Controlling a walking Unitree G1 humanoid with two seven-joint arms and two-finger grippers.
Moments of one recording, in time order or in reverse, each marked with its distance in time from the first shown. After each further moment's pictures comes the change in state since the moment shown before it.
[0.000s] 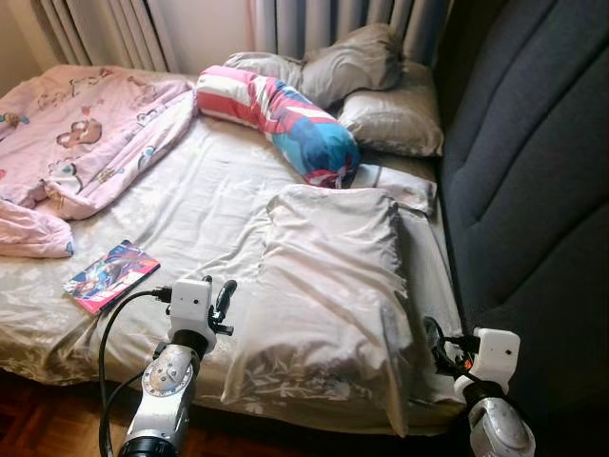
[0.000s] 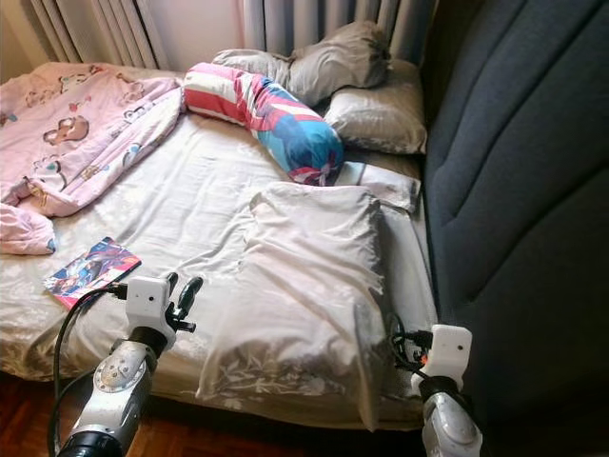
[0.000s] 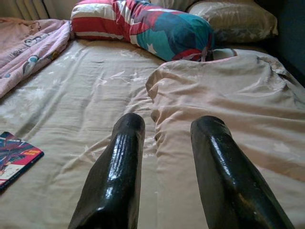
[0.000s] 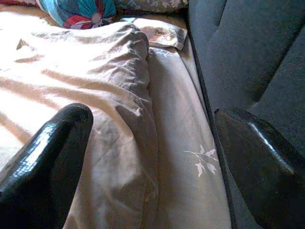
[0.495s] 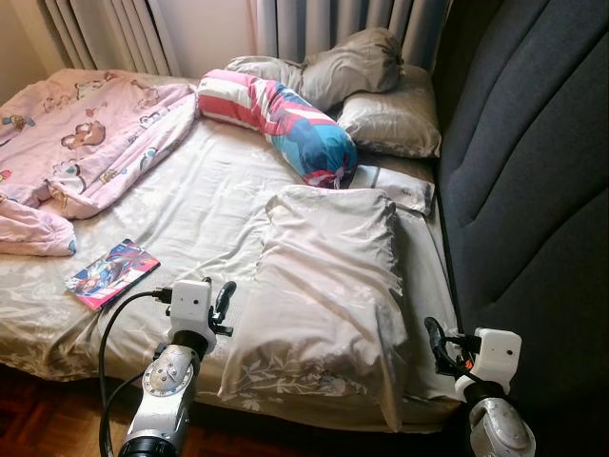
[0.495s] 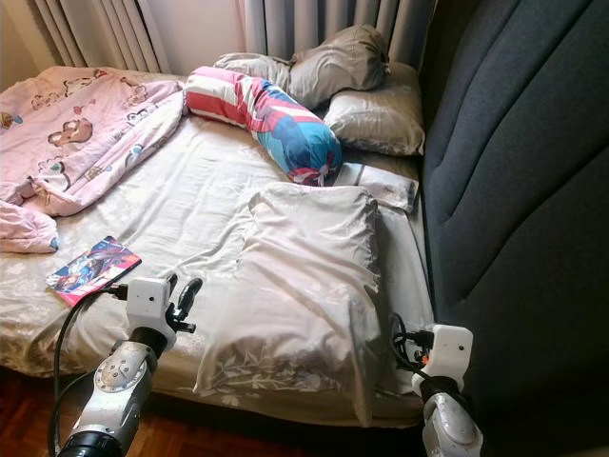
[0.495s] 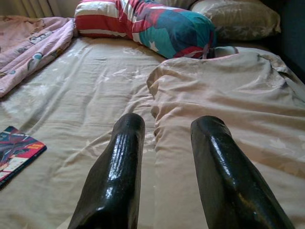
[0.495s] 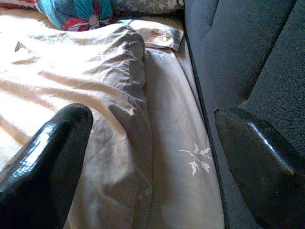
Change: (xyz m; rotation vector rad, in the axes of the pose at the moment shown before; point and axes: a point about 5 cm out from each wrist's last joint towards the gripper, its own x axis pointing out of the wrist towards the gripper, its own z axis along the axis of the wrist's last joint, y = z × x) left arm 0.000 0.000 -0.002 -0.004 0.016 0.009; right arm 0.000 -0.001 0.000 0.007 -0.001 -0.017
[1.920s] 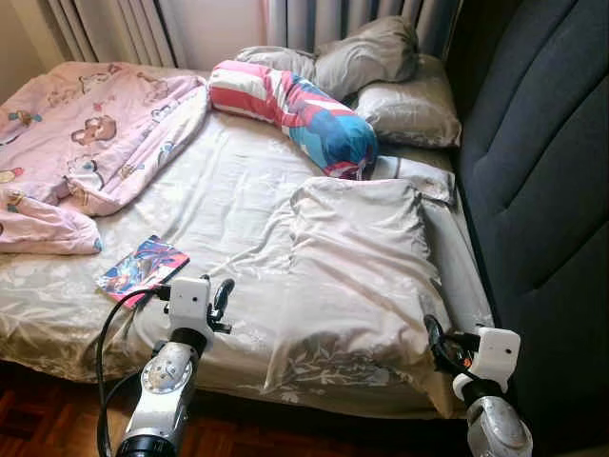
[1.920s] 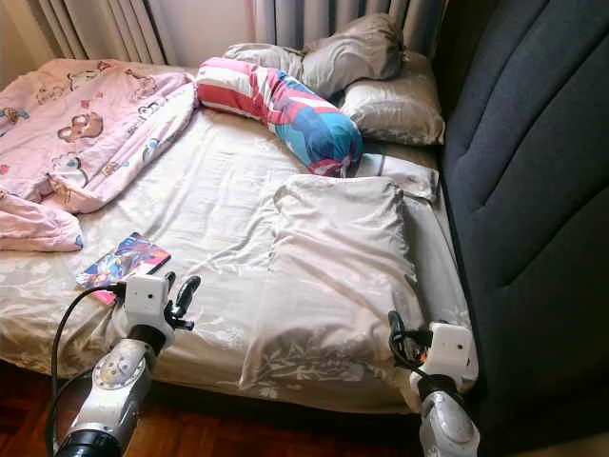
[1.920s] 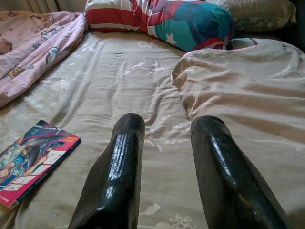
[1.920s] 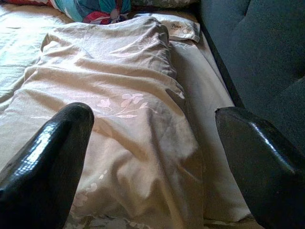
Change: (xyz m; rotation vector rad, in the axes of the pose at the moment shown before) left arm 0.001 0.002 0.003 0.010 0.000 0.005; right arm 0.001 0.004 0.002 0.008 -0.012 -0.001
